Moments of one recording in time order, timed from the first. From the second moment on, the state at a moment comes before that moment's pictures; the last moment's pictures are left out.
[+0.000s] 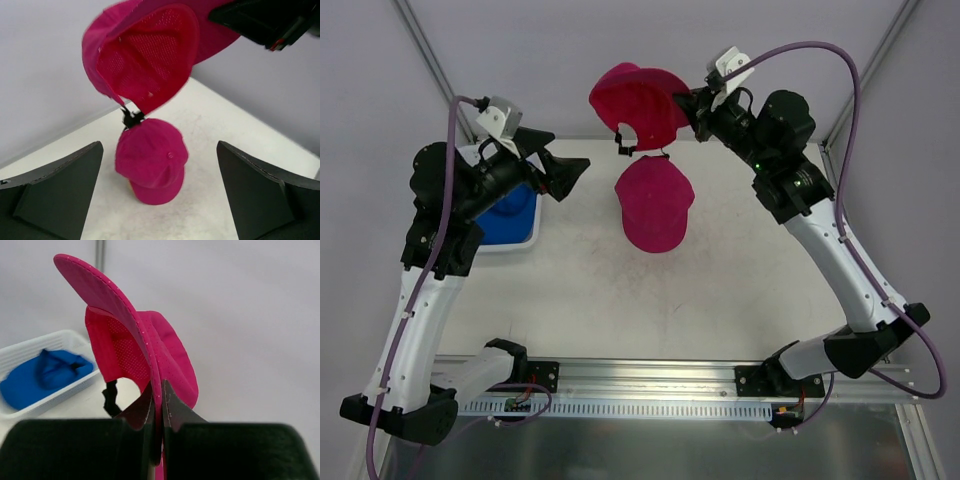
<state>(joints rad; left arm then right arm) -0.27 1.00 1.40 -0.31 0.48 -0.09 0.58 1.43 1.74 -0.17 -0.22 -0.19</state>
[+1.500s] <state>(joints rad) -0.22 1.49 1.46 0.06 0.91 -1.36 0.65 1.22 0.93 0.63 -0.29 -1.13</state>
